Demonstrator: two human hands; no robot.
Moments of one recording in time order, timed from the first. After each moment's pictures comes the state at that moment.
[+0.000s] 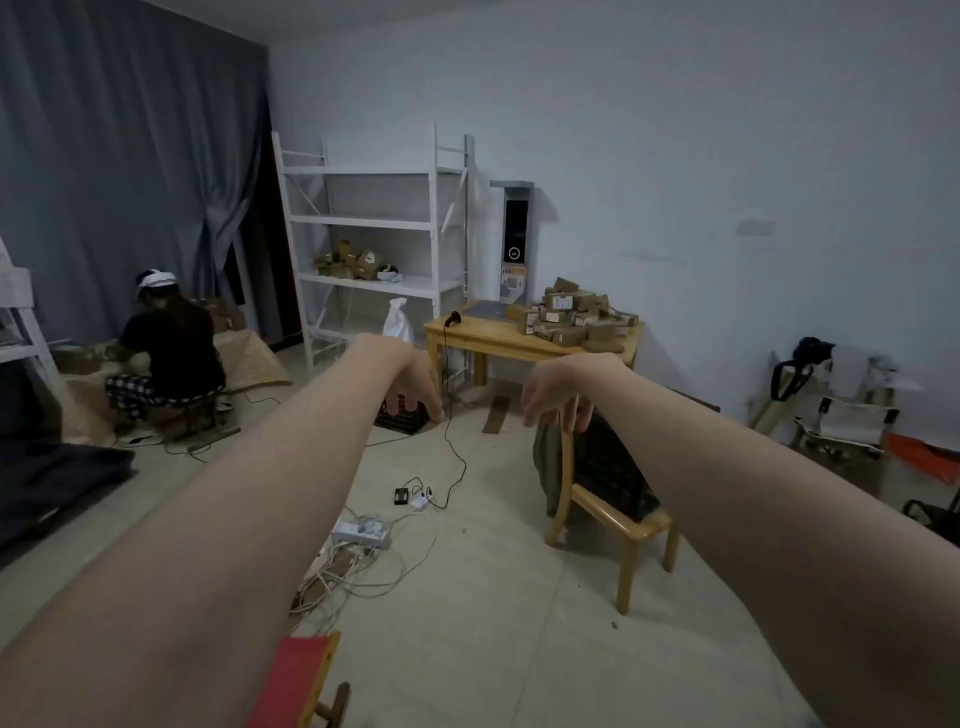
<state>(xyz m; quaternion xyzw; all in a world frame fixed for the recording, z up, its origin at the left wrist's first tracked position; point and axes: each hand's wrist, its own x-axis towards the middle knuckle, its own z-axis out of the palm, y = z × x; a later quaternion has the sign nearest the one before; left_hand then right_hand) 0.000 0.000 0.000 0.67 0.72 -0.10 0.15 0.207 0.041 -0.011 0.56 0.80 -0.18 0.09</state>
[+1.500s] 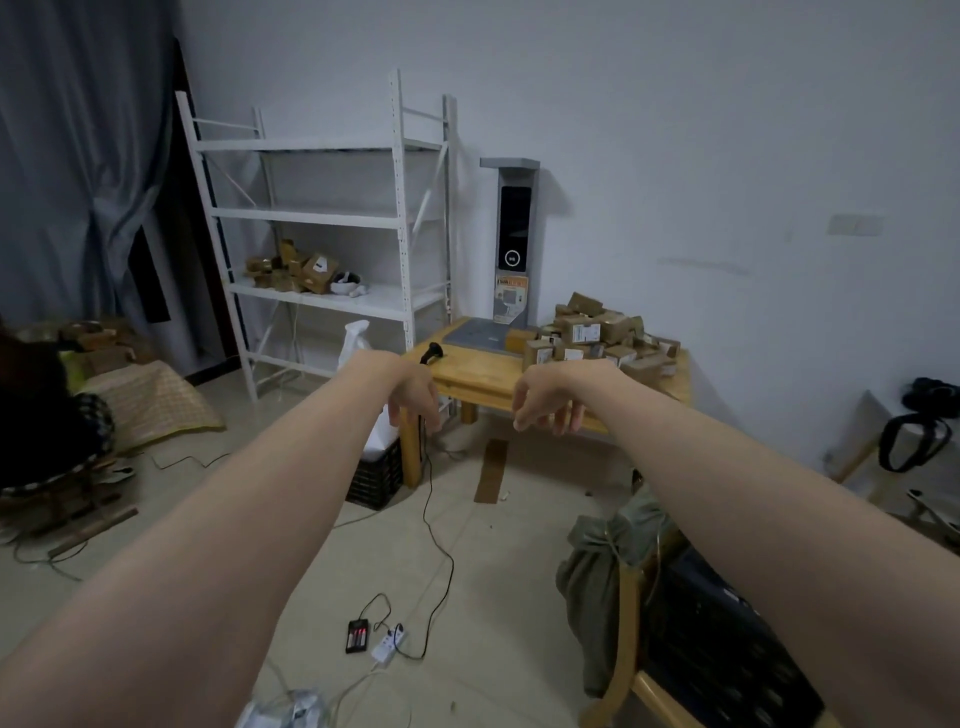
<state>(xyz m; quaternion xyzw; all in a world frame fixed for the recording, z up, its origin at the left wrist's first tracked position) -0.164 0.788 -0.034 0.69 0.69 -0.13 0.18 0.044 0.809 -0.032 0.55 0.80 -0.20 0.09</state>
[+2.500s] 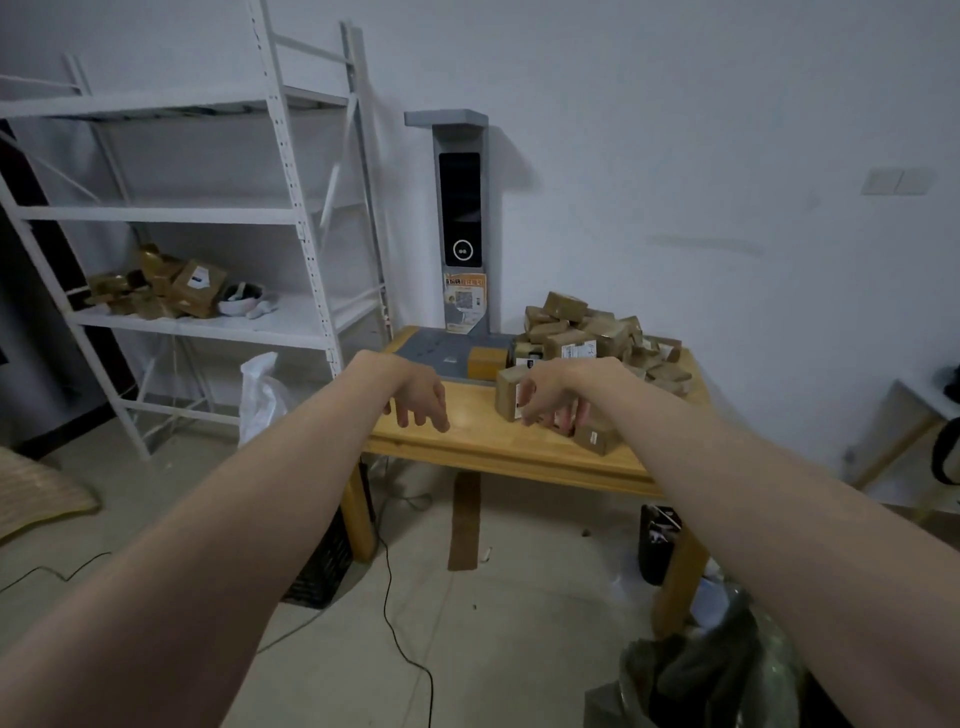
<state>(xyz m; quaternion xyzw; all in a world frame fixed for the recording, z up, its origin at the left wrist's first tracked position) -0.198 1.363 -0.065 0.74 0.62 -0.16 0.20 0.011 1.341 -0.061 0.63 0.75 -0.21 0.07</state>
